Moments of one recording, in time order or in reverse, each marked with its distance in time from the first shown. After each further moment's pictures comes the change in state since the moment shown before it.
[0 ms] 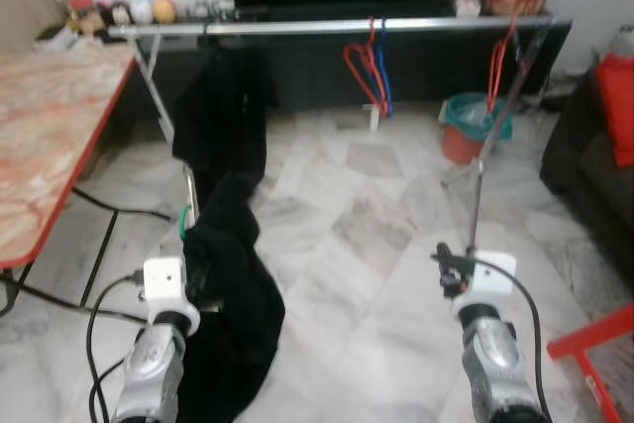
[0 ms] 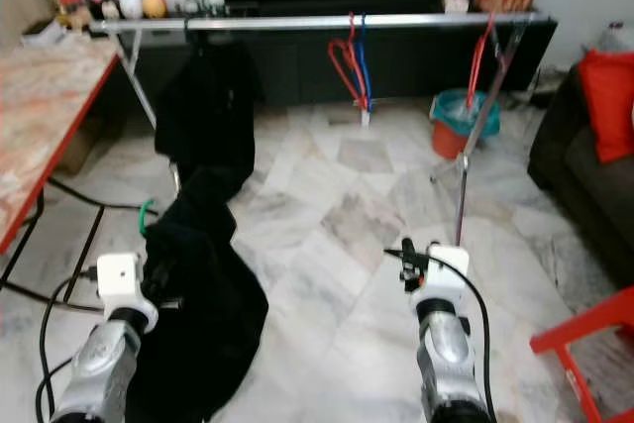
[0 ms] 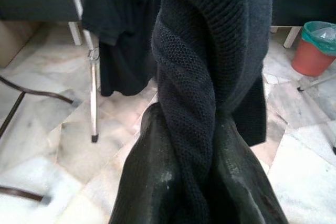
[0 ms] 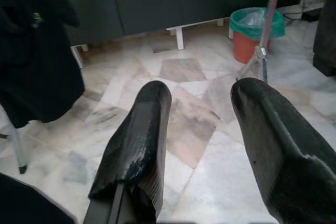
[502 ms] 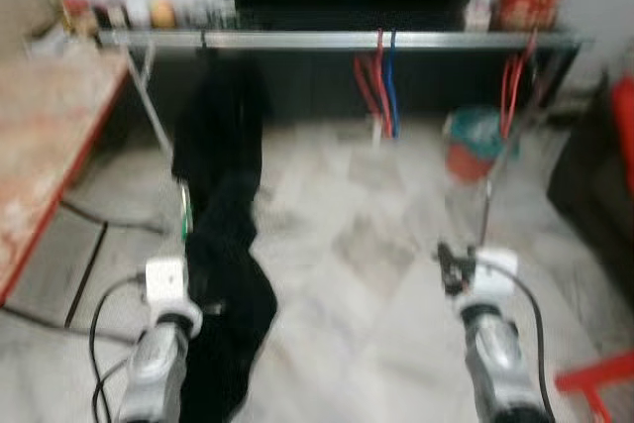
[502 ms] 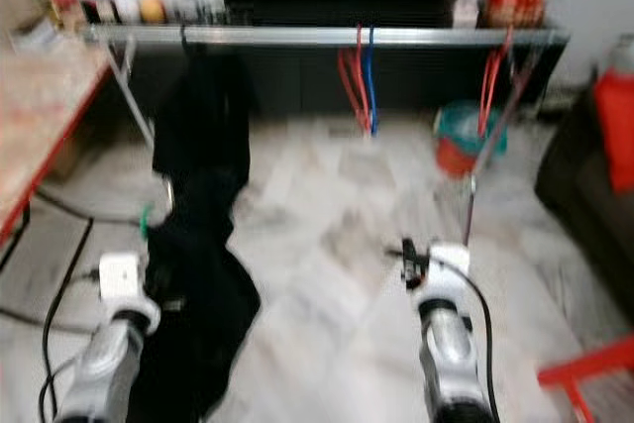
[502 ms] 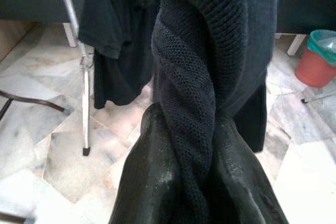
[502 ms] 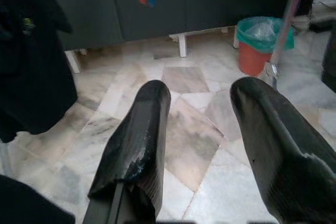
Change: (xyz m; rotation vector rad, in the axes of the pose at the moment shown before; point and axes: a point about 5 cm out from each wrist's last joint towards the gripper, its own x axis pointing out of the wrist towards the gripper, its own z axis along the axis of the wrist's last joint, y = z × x) left arm -0.001 0.001 0.000 0.004 0.000 0.005; right arm 0.003 0.003 0.005 -0.005 -0.013 0.023
